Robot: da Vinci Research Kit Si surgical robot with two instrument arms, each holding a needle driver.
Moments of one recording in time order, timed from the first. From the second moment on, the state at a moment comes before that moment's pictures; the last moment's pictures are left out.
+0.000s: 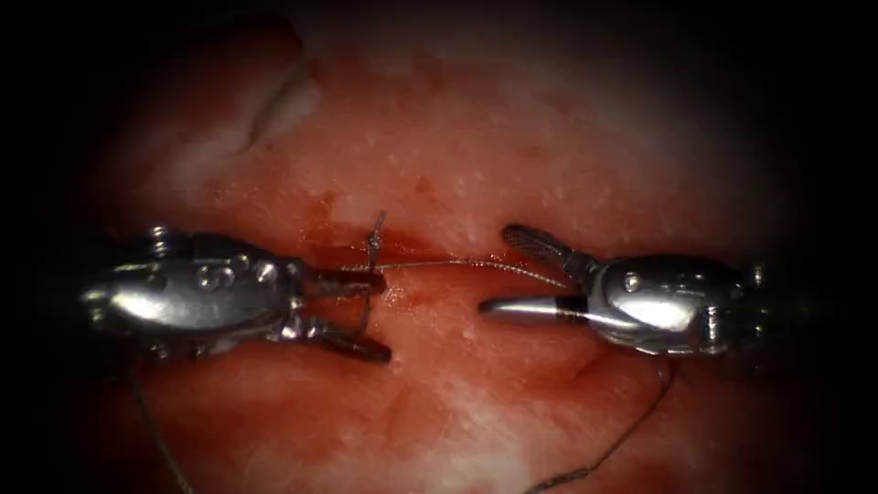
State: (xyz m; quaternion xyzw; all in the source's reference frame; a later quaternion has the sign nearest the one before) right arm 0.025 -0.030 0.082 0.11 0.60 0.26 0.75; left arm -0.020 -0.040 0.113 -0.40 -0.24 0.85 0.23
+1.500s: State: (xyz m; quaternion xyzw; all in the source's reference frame) right arm 0.038 -0.032 0.083 0.03 0.57 0.15 0.80; left arm -0.018 -0.035 0.114 -0.42 -0.21 0.84 0.26
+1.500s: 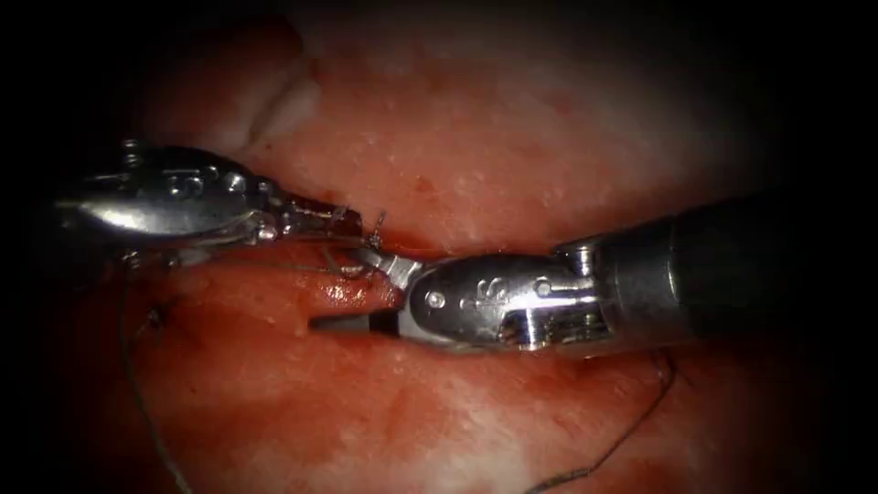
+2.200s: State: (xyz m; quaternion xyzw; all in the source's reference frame) right arm 0.040 -0.030 0.084 0.02 0.57 0.16 0.81; left arm -0.020 -0.035 0.112 -0.43 -0.21 0.84 0.26
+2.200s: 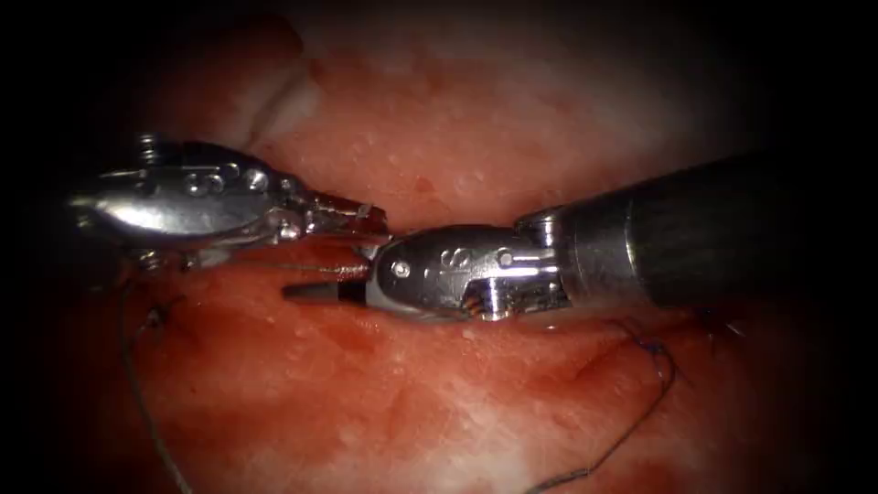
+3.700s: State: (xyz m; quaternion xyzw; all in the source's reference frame) right arm 0.032 -0.033 0.079 0.04 0.57 0.13 0.81; left arm -0.010 -0.029 0.112 -0.43 -0.17 0.84 0.29
